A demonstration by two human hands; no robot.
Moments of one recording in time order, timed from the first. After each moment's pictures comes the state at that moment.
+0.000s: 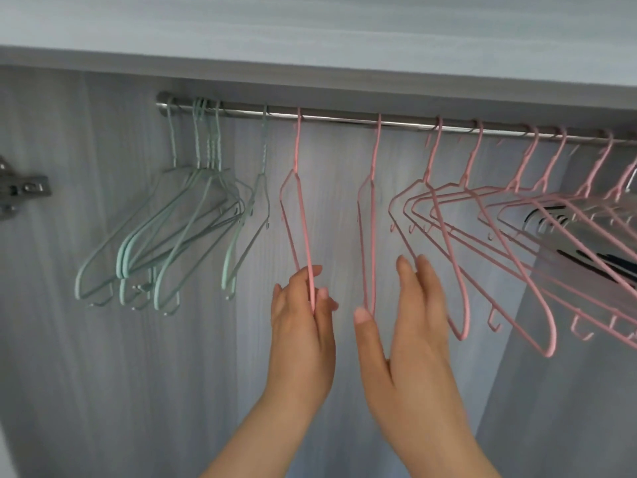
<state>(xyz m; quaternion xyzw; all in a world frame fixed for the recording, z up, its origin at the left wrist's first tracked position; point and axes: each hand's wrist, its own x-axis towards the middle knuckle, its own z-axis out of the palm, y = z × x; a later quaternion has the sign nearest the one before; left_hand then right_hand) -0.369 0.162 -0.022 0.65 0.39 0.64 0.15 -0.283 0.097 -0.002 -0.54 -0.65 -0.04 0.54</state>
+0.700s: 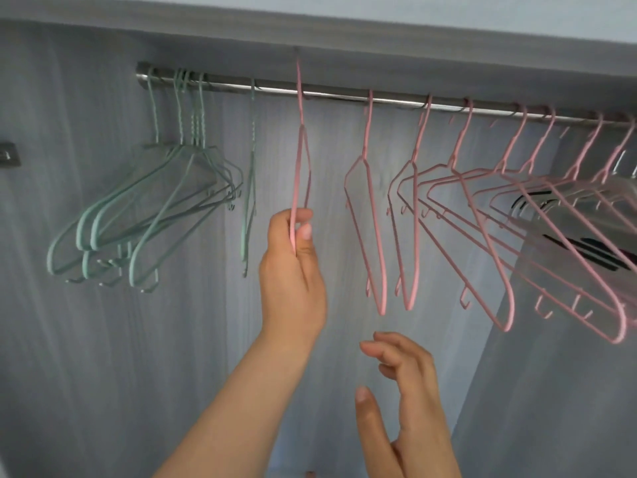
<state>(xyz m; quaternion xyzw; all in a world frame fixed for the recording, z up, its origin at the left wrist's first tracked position) -0.355 0.176 0.008 0.57 0.29 0.76 0.15 -0.264 0.071 -0.063 -0.50 -0.65 -0.01 0.58</state>
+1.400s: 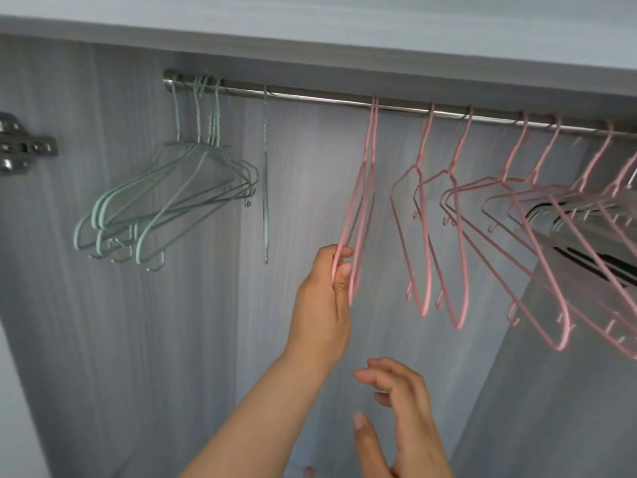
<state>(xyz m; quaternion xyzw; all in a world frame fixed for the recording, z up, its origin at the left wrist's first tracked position) -0.316 0.153 -0.020 0.64 0.32 0.68 0.16 -0.226 0.055 -0.077 -0.48 -0.69 0.01 0.54</state>
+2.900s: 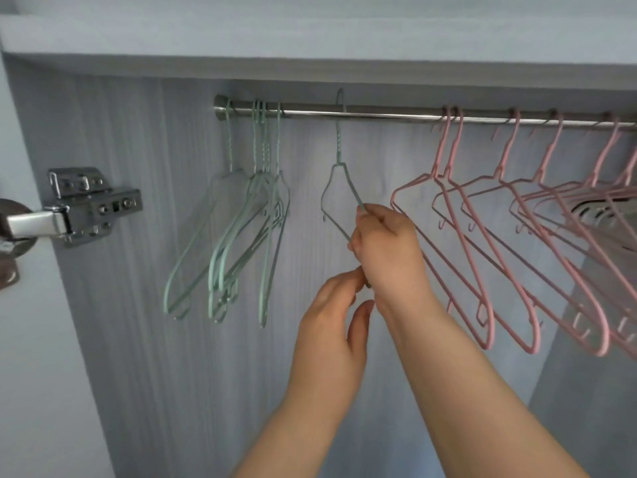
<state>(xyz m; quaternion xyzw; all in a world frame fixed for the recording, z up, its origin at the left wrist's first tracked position) -0.449 0.177 -0.011 0.72 0.31 0.61 0.14 -0.378 0.198 0.074 -0.46 -0.55 0.22 0.66</state>
